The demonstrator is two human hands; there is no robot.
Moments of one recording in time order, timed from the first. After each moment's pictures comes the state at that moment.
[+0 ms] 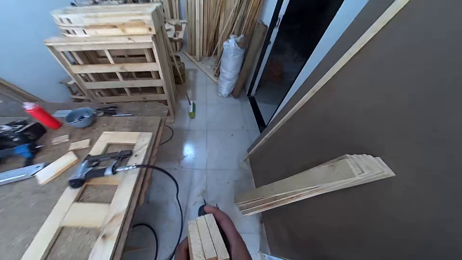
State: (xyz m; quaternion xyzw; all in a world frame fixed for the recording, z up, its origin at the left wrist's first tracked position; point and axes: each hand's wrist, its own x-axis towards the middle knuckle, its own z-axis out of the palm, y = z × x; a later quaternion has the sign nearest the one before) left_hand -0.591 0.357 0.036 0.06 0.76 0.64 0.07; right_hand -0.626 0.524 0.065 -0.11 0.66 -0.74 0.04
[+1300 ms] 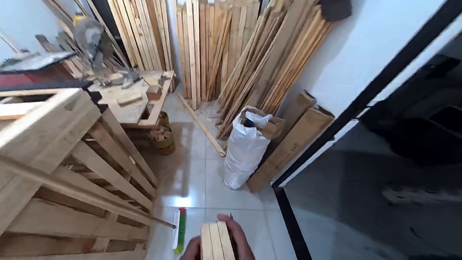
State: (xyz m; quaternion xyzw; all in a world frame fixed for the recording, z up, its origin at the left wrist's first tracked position) left_hand -2.078 0.640 0.057 0.07 0.71 0.70 0.09; right_hand -2.086 0.800 0.078 -0.07 0.69 -0.72 -0.03
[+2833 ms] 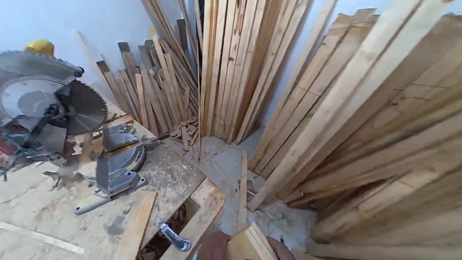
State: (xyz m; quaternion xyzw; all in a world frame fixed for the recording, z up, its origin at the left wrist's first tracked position) left_hand -3.559 0.607 0.079 -0.14 0.89 0.42 -0.13; right_hand -3.647 0.769 0.109 -0.23 0.83 -0.49 0.12
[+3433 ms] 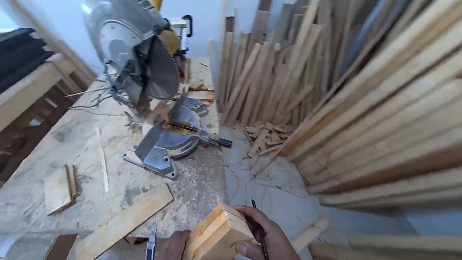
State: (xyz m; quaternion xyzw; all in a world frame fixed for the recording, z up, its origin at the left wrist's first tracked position) left_hand -3.692 0.500 0.056 -0.56 0.70 0.34 -0.27; right_hand -3.967 0.478 0.065 -0.57 0.47 -0.42 0.53
